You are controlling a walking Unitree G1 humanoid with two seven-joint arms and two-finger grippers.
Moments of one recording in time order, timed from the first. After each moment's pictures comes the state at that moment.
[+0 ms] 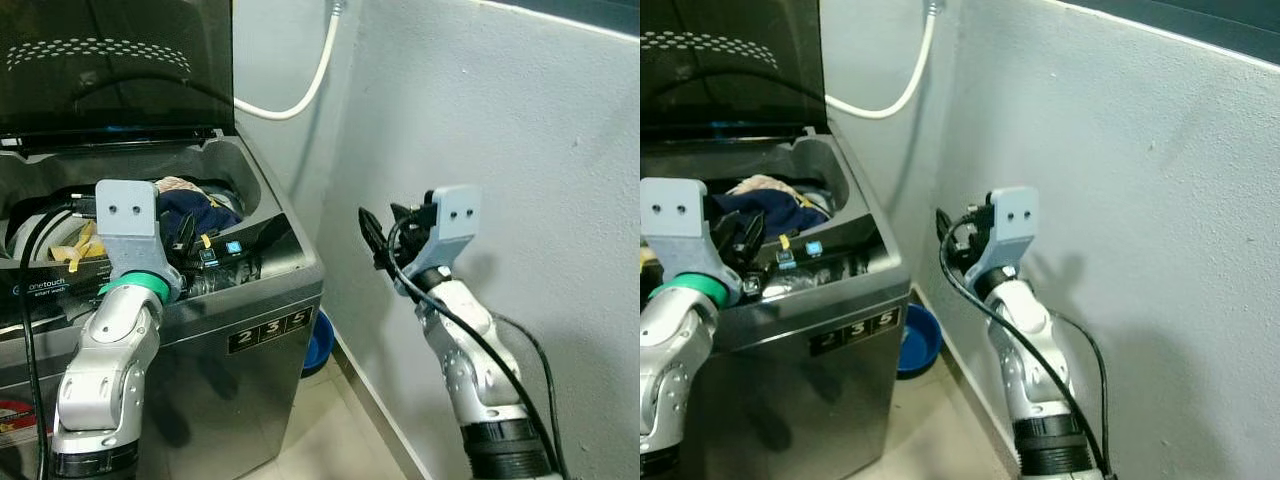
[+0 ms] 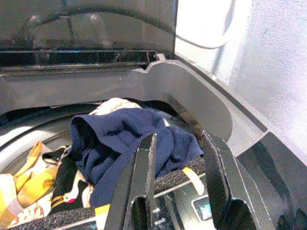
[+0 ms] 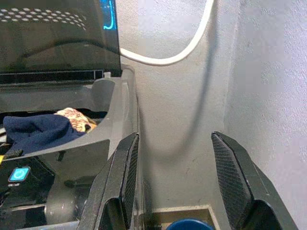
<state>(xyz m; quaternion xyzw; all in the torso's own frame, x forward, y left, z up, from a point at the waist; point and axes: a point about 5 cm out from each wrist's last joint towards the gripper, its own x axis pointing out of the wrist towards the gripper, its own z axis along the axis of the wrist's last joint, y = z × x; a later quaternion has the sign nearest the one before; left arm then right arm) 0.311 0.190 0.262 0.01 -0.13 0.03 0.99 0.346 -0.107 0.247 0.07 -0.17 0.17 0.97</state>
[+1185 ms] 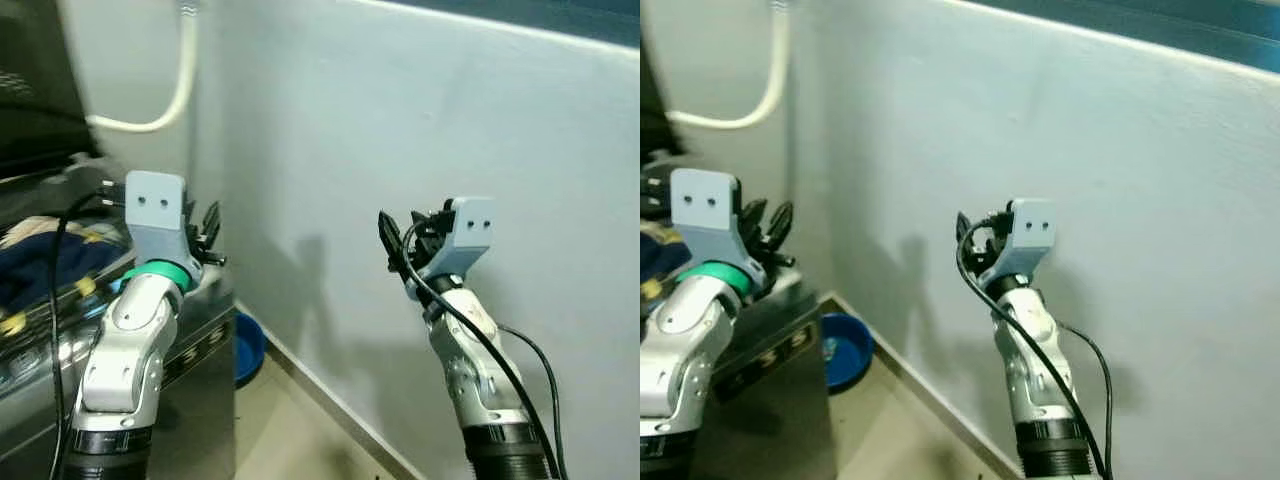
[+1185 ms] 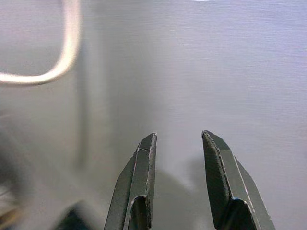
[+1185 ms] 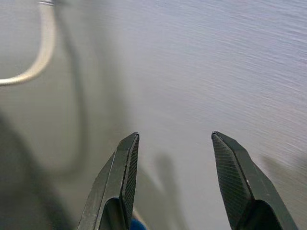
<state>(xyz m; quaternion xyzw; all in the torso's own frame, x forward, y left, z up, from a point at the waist) 0.326 0.168 0.265 0.03 -0.15 -0.05 0.99 0.348 -0.127 0.226 0.09 -0.15 0.11 0.98</state>
